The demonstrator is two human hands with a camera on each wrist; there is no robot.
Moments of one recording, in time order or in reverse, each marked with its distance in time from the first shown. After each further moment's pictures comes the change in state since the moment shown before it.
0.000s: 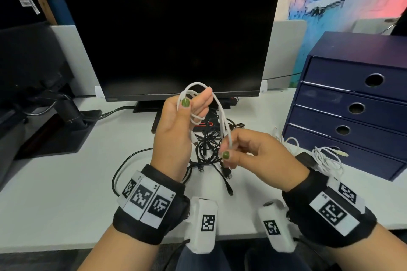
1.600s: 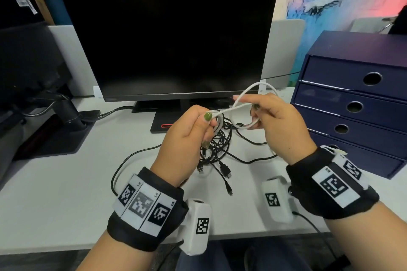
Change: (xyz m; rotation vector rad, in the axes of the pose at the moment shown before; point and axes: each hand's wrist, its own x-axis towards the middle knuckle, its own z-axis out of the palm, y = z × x) left_hand -0.008 0.005 -0.005 0.381 -0.237 -0.020; right_hand 0.024 -0.004 -0.032 -0.284 0.431 -0.071
